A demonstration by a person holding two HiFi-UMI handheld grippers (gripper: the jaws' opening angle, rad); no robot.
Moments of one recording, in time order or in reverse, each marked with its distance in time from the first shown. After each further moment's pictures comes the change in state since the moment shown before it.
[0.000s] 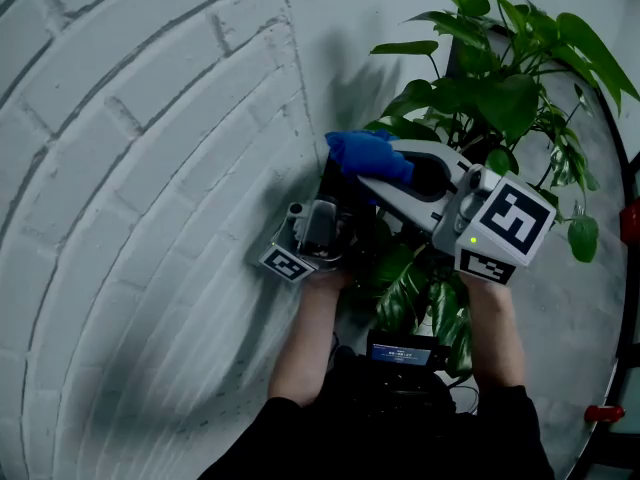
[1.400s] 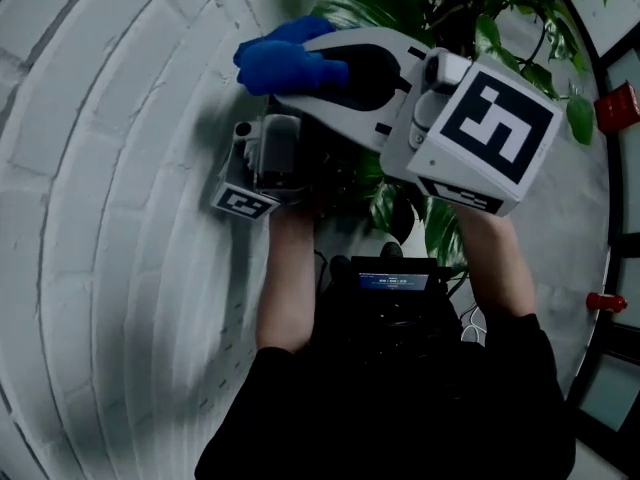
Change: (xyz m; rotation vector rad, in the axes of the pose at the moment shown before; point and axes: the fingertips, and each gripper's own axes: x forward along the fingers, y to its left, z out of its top) left arm -0.019 -0.023 0.002 -0.019 0.060 -0.018; right arm 0.042 0.044 -0.035 -0.049 0.143 -0.039
